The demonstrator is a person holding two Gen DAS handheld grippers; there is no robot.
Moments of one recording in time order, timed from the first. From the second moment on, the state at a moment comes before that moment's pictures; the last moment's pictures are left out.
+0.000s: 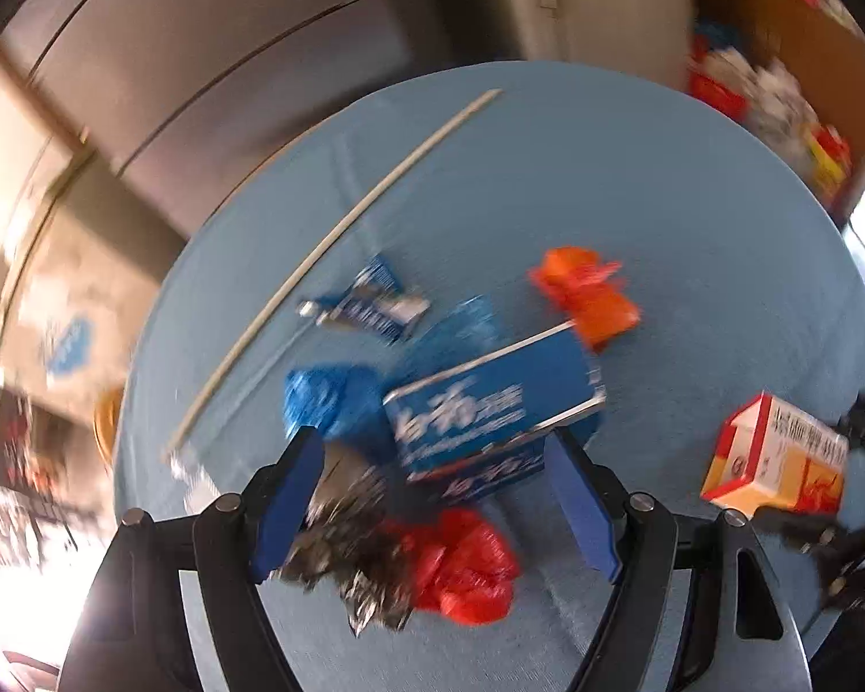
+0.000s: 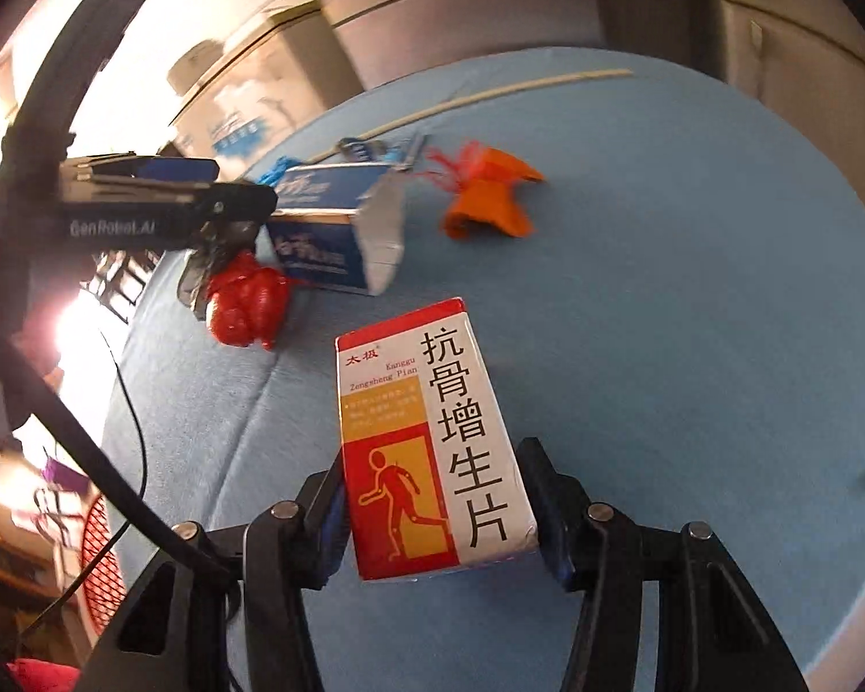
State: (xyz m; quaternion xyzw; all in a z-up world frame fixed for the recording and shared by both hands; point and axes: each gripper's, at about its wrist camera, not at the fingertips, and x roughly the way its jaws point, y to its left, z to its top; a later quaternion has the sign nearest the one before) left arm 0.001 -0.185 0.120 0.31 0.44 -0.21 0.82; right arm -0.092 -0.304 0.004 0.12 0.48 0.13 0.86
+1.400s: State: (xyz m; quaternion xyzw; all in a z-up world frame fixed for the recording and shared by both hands) left arm 0.018 -0.218 0.083 0.38 0.43 -0.27 0.77; right arm -0.082 -0.324 0.004 0.16 0.48 0.14 0.85
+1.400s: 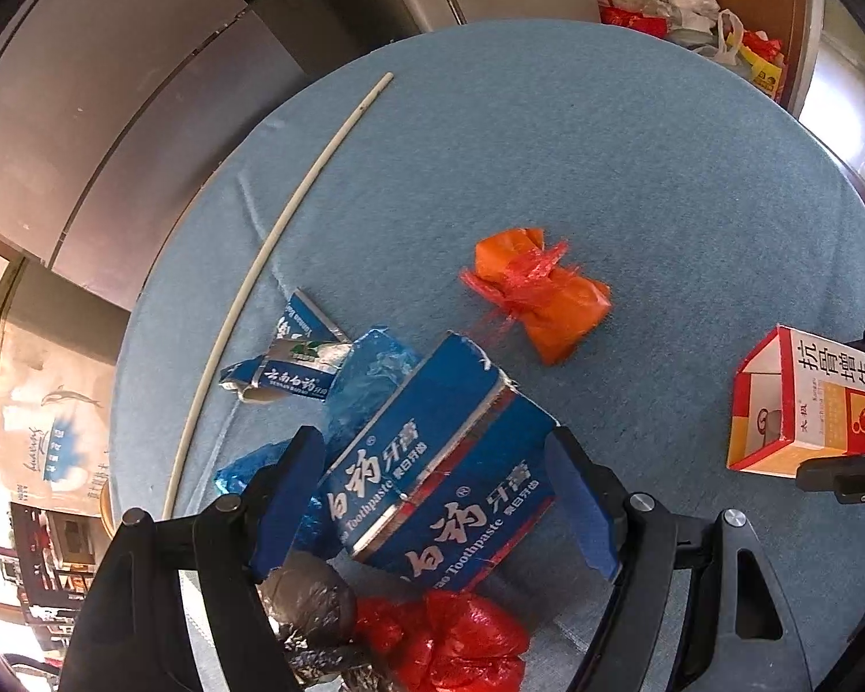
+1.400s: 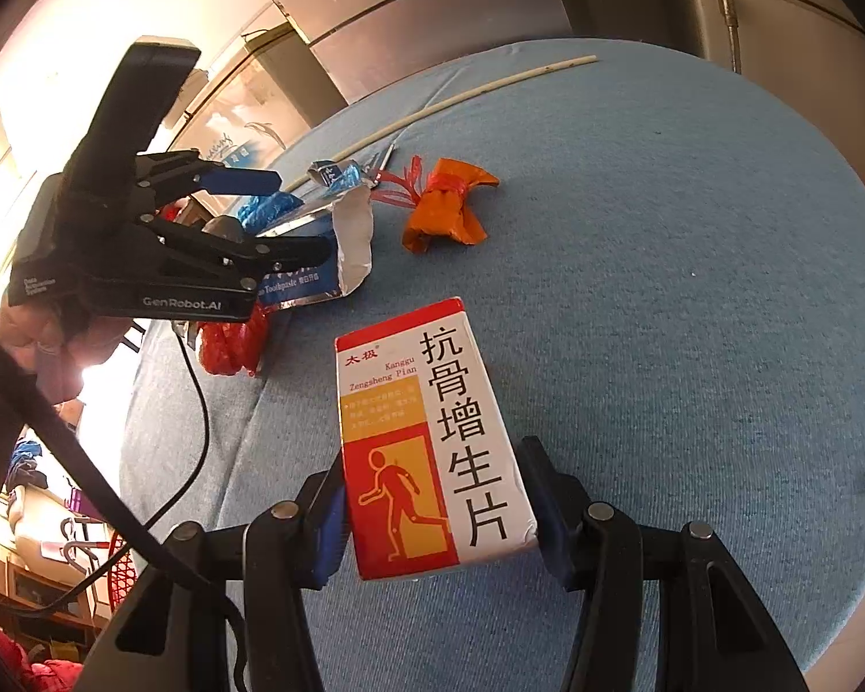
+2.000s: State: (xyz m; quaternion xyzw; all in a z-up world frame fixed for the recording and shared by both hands) left arm 0.025 -0.190 0.095 0.28 0.47 -0.33 0.77; right arm -0.082 -0.324 0.004 0.18 0.47 0.14 0.85
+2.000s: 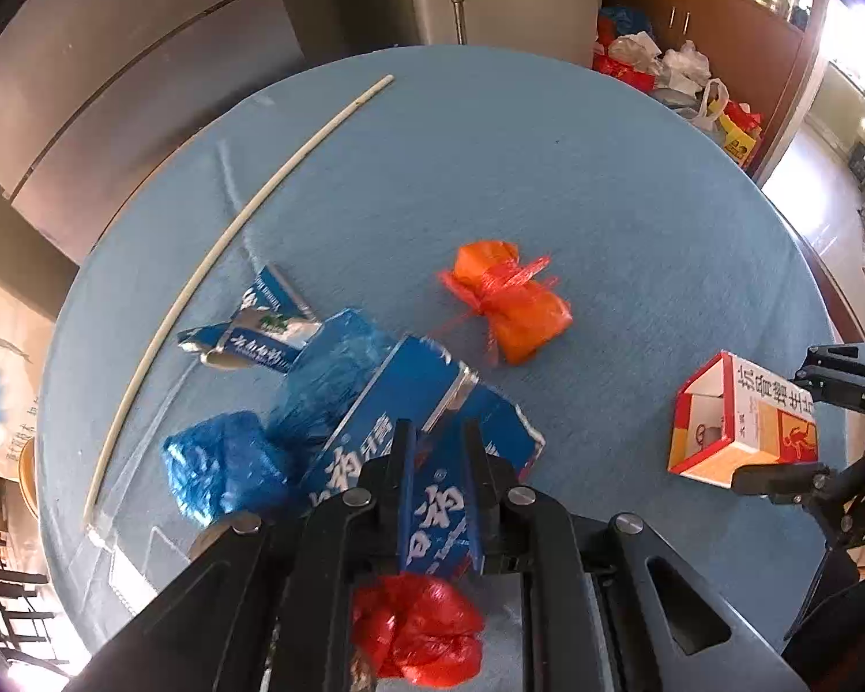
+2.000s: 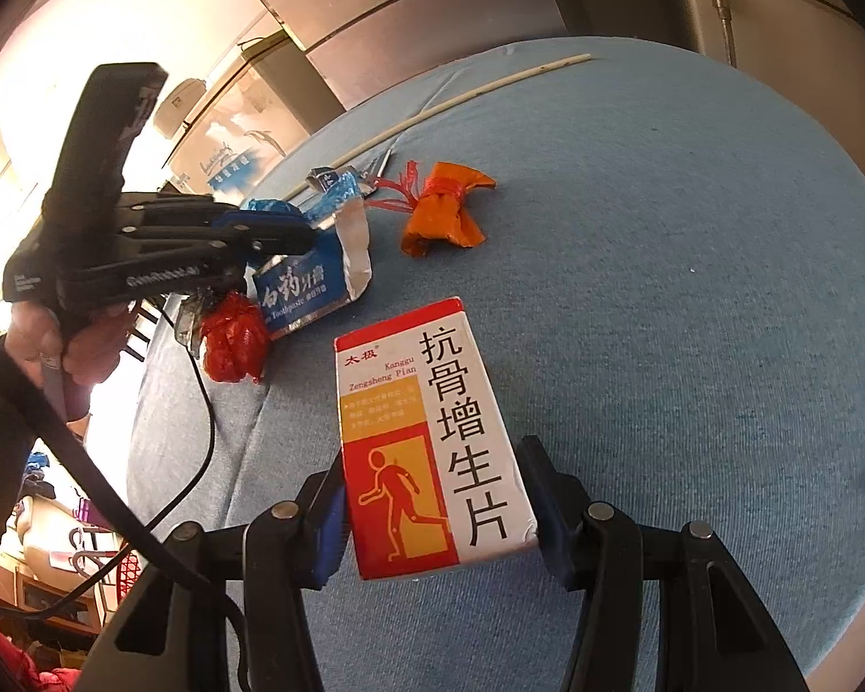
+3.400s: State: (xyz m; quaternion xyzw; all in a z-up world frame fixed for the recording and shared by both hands) left arm 0.018 -0.207 0.059 0.30 0.51 -0.38 0.72; right arm -0.088 -0.333 0.003 0.20 0.47 0.14 0.85
